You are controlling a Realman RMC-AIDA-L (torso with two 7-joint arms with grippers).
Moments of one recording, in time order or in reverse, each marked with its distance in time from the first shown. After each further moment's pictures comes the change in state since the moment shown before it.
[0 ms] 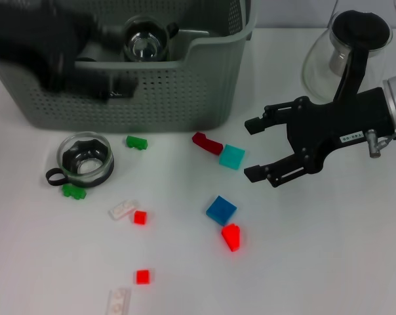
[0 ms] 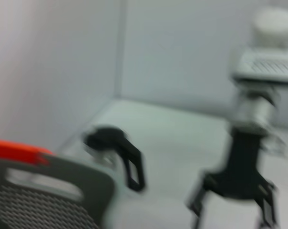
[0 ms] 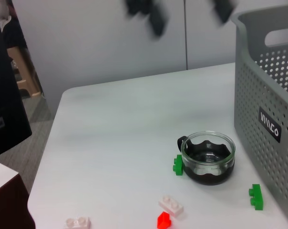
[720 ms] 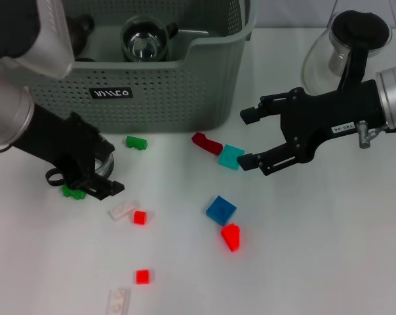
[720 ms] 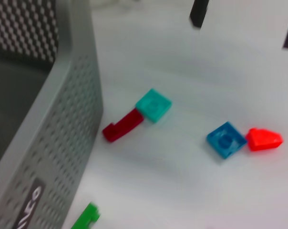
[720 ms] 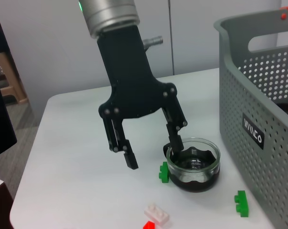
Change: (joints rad) left arm 0.097 -0.145 0.373 0.061 0.516 -0.188 0.024; right arm 0.019 0.007 0.013 0.021 0.001 0.043 0.010
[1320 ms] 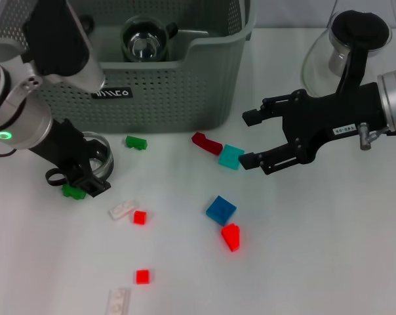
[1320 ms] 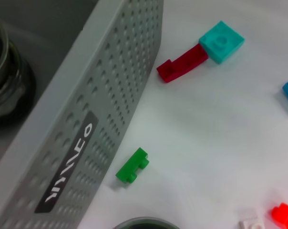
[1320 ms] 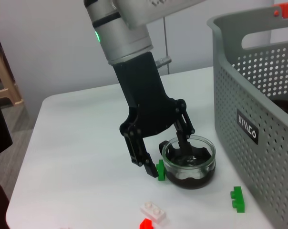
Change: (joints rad) left arm -0.002 -0.001 0.178 -0.101 0.185 -0.202 -0.177; right arm -0.009 0.000 0.005 0.010 0.000 0.012 -0.002
